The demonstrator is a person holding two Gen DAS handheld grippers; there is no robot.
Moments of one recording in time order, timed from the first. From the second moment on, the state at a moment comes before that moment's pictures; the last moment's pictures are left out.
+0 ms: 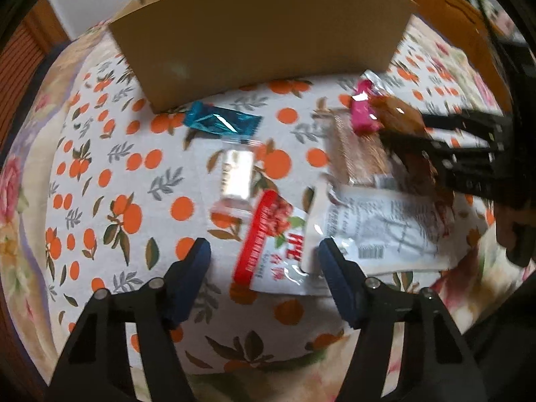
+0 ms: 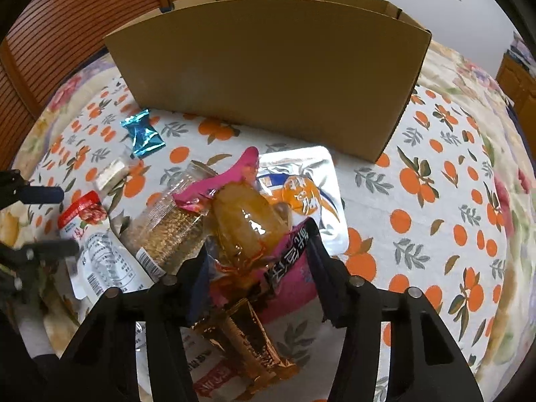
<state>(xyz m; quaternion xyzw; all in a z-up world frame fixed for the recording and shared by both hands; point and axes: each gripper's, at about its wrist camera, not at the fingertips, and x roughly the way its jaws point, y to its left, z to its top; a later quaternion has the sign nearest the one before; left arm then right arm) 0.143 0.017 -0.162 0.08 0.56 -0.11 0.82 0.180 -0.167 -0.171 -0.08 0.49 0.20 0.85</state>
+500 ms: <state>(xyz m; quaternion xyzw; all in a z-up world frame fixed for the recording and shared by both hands) 0.158 0.024 -0.175 0.03 0.59 -0.13 0.80 0.176 -0.168 -0.176 -0.09 0.49 0.19 0.84</state>
